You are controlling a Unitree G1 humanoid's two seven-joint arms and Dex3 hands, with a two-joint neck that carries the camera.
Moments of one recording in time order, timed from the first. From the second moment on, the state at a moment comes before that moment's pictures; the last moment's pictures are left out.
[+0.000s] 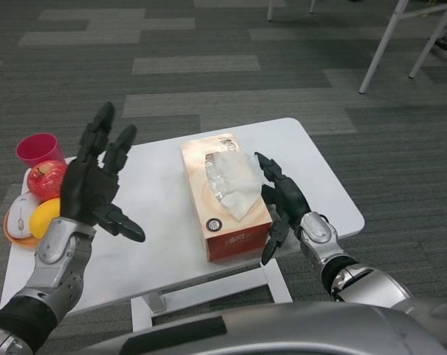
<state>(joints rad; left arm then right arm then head) -0.39 0.31 -0.57 0.59 -0.72 -0.76 -0.21 -0.31 -0.22 0.15 1.10 0.32 -0.70 0.19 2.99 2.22</state>
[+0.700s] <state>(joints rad) -0.43 0.31 -0.64 0.67 -0.71 -0.71 -0.21 -0.36 -0.22 0.41 1.10 0.32 -0.70 0.05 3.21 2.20</state>
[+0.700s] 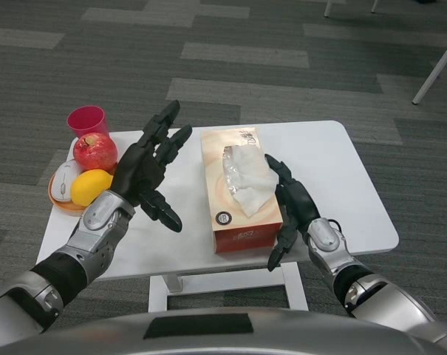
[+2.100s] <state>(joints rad) -0.41 0.29 -0.52 0.79 -0.68 -0.75 -0.21 -0.37 -0.23 0.52 1.06 0.32 -0.70 0.00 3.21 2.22</state>
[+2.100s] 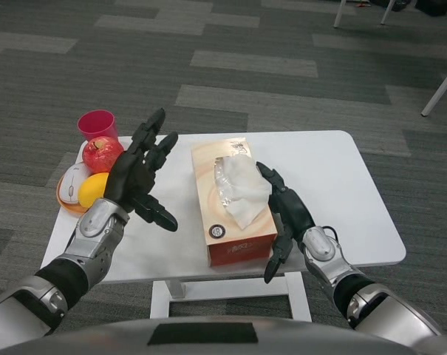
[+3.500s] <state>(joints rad) -0.56 0.28 -0.83 1.02 -0.64 -0.65 -0.19 -0.46 -0.24 0.66 1.10 0.32 -0.70 -0.06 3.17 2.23</state>
